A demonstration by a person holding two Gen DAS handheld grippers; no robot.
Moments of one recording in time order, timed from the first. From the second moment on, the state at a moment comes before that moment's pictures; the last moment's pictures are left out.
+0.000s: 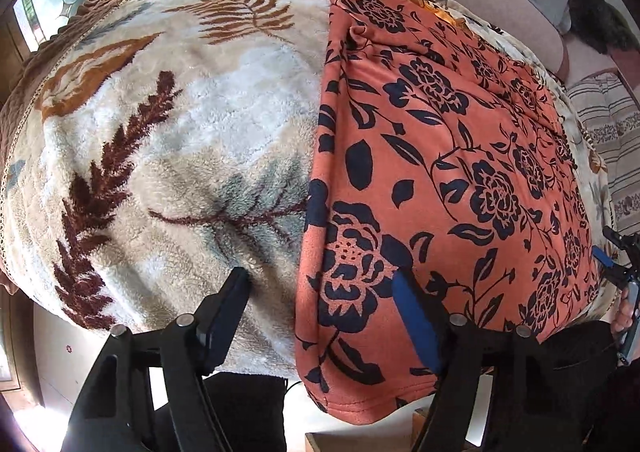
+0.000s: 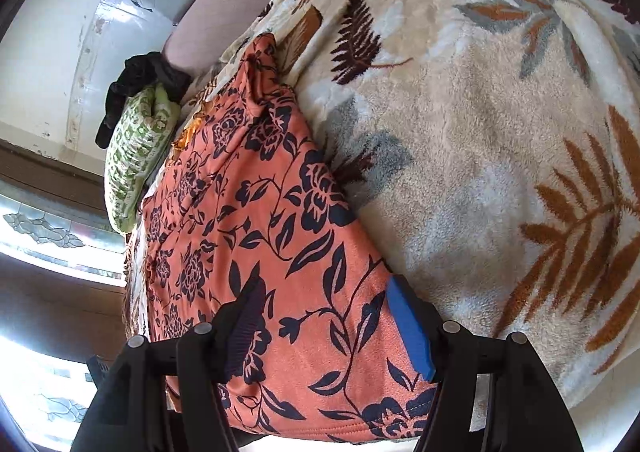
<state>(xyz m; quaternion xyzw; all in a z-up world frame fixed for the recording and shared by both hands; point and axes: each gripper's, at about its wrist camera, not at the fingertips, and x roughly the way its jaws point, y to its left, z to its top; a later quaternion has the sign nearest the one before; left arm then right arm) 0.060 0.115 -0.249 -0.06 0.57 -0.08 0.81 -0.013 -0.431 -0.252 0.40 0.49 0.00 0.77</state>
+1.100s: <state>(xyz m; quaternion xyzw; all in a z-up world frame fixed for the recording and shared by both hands) 0.054 0.117 -0.254 -0.10 0.58 -0.13 0.80 -0.017 -0.428 -0.258 0.39 0.49 0.01 0.78</state>
